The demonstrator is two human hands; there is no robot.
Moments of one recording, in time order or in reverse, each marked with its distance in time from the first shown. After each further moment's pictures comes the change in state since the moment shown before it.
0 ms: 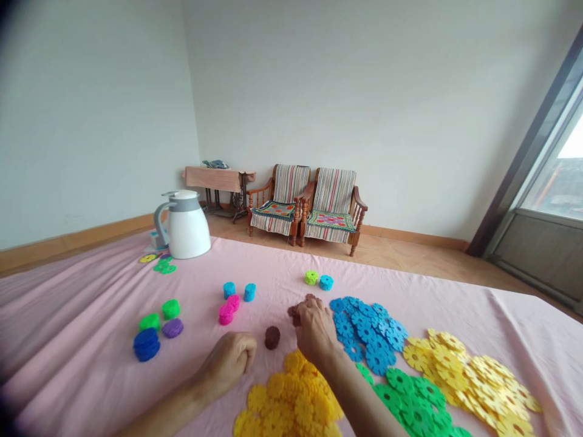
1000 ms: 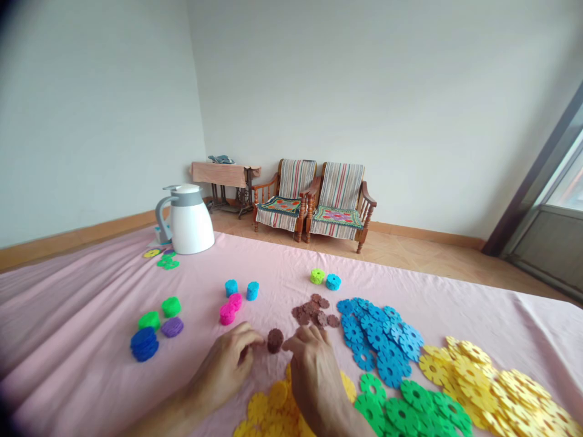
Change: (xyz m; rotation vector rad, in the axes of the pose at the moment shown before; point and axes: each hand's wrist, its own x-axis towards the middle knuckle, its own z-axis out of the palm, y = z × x) left_hand -0.003 0.006 -0.002 0.030 0.137 0.007; right_hand -0.042 -0.032 -0.005 0.148 -0.034 -0.043
